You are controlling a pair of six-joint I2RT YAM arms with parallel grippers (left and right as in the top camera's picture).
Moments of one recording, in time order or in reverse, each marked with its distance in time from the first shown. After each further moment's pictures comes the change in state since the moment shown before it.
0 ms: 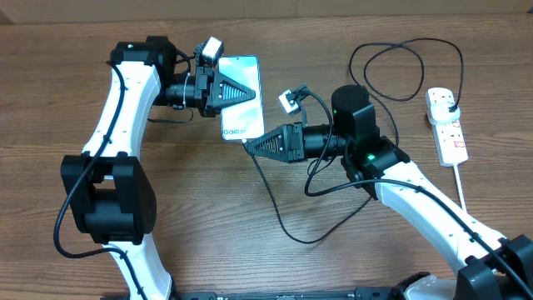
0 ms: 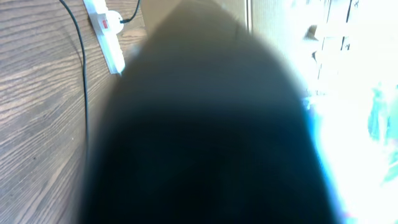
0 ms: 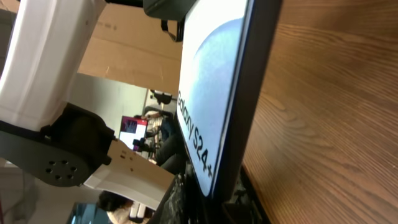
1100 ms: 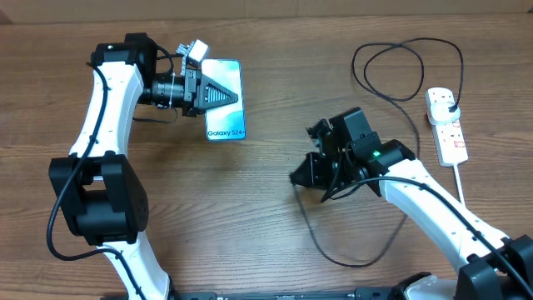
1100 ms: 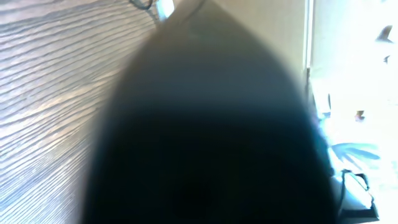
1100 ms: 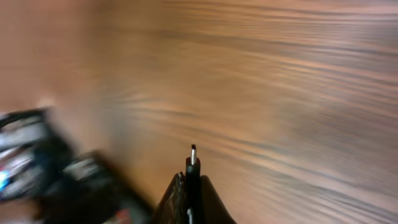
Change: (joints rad) left arm 0.085 0.000 0.000 0.069 -0.218 -0.019; right arm -0.030 0.001 0.008 -0.837 0.526 -0.457
